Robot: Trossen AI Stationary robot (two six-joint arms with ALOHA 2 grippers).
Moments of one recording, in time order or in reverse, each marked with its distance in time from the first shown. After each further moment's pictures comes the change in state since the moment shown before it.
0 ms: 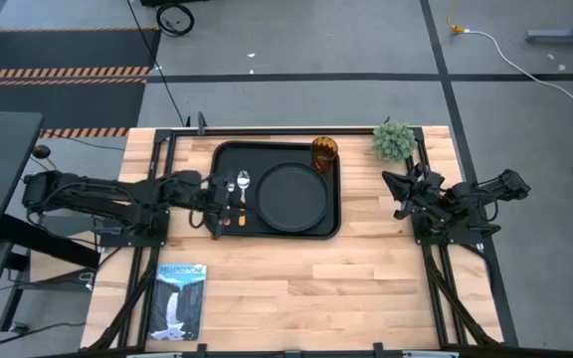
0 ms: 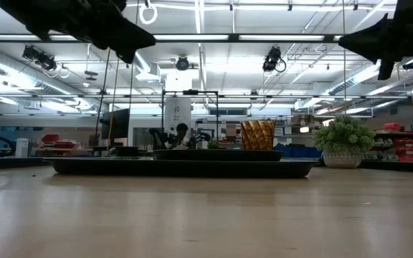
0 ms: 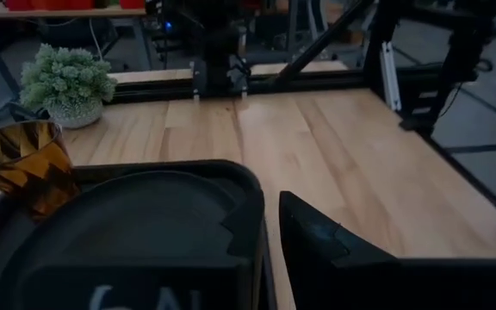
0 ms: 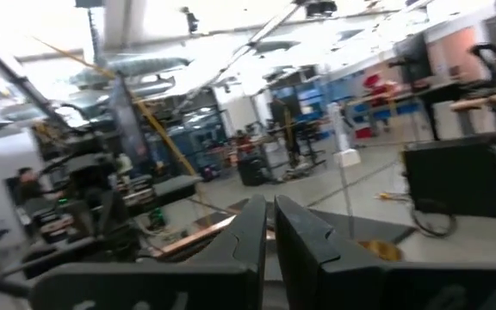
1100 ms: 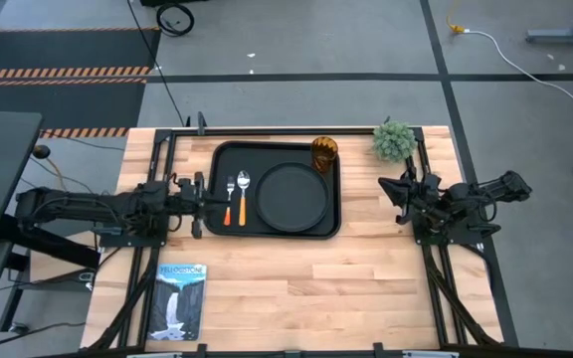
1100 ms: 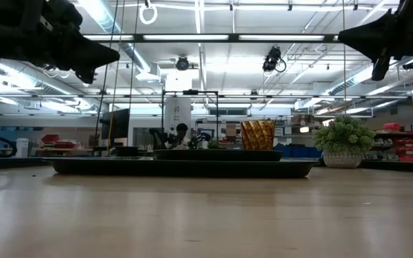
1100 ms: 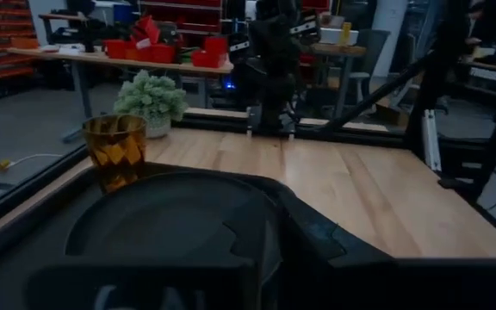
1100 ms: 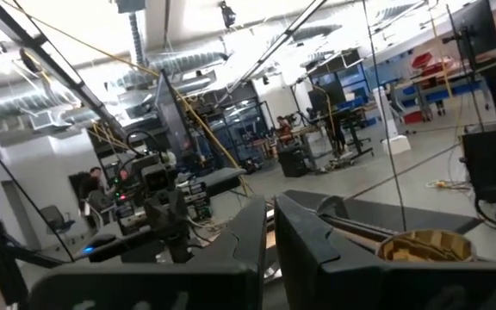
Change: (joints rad) left arm -0.005 -0.461 -0.388 0.154 -0.185 -0.138; right arm -0.023 0.004 0.000 -0.039 -0.157 0.123
